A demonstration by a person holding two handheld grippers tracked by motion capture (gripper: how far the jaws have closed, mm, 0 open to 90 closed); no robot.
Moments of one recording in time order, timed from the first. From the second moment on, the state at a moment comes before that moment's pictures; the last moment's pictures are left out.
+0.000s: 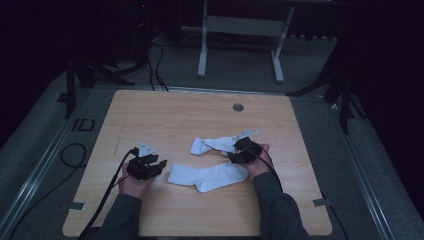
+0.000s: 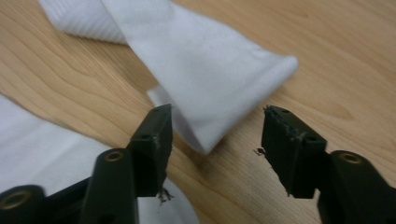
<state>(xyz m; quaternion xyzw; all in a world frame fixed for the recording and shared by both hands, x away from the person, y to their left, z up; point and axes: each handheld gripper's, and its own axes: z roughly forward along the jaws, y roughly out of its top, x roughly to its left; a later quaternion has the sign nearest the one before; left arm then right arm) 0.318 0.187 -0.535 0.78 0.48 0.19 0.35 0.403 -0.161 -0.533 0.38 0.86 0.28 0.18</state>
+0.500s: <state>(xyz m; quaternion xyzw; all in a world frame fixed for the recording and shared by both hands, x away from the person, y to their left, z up) 0.319 0.187 -0.536 0.78 0.48 0.19 0.35 0.409 -0.170 -0.532 0.39 0.86 0.28 0.18</state>
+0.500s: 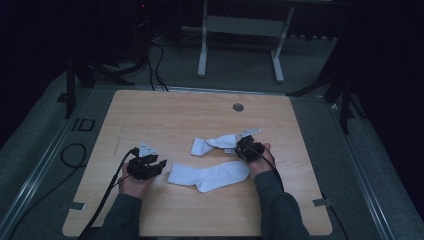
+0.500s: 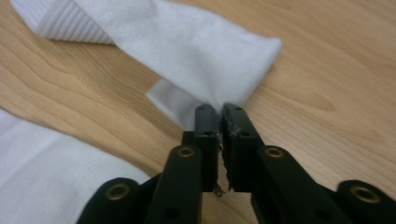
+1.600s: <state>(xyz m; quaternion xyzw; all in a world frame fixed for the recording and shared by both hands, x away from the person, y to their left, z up) 0.319 0.186 -0.538 0.79 0.48 0.20 0.33 0.401 -0.195 -0.512 0.35 0.87 0.30 0.18</state>
